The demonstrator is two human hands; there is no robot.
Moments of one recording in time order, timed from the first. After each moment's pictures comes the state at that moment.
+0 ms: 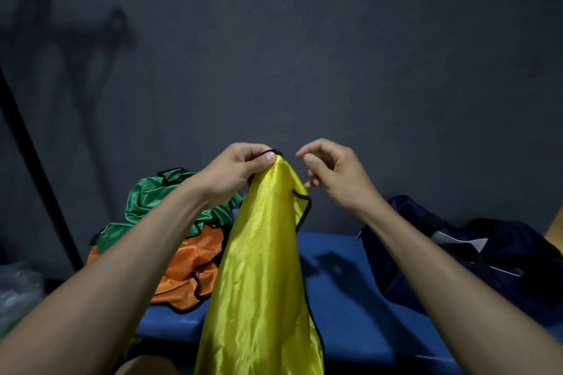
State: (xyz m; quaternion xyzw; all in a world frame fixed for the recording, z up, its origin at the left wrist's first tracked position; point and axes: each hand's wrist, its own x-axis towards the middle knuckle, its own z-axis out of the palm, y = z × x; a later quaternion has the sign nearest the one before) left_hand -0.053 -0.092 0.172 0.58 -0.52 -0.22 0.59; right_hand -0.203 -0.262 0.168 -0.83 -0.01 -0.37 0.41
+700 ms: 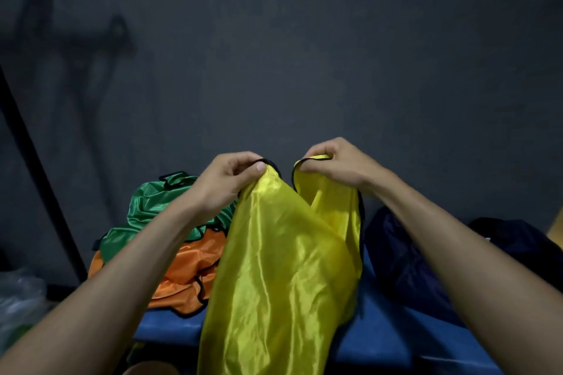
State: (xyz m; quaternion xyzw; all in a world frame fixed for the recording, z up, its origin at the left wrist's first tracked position) left_hand -0.056 -0.070 0.164 0.63 -0.51 -0.10 0.58; right_hand -0.200 -0.273 0.207 -0.92 0.11 -0.21 0.31
